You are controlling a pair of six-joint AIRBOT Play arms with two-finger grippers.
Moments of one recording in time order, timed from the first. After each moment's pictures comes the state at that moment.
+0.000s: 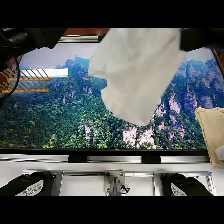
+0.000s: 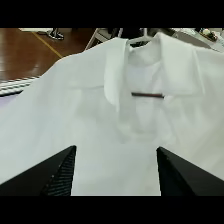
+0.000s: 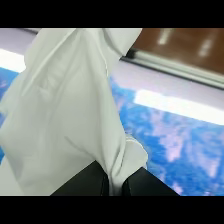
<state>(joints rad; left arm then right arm) -0.15 -1.14 1.53 0.44 -0.80 -0.88 0.23 -1.07 1.81 -1.65 1.11 1.46</state>
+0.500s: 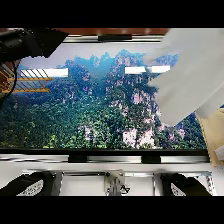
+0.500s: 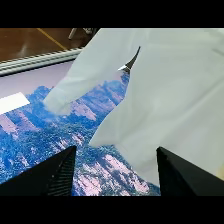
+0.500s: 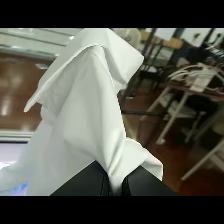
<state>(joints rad) -0.12 -1.12 1.53 0.45 -0.94 -0.88 0.23 -1.01 1.94 -2.31 1.04 1.64</state>
